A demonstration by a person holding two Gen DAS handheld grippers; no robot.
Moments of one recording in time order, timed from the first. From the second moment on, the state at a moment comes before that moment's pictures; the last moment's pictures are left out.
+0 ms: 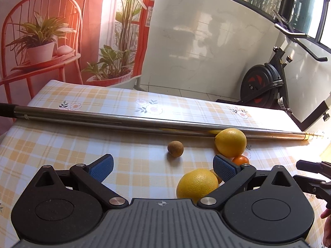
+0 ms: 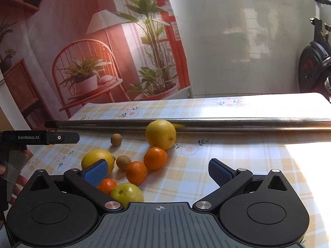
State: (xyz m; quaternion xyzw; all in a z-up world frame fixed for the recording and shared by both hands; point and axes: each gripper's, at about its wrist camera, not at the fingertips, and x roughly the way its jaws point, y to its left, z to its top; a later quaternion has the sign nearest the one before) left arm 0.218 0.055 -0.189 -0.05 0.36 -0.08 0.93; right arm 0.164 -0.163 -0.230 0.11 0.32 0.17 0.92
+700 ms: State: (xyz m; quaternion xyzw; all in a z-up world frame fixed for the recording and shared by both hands) left arm 0.272 0.035 -0.207 0.01 0.39 -0.13 0.91; right arm 0.189 -0.171 -0.238 0.13 0.34 0.16 0.92
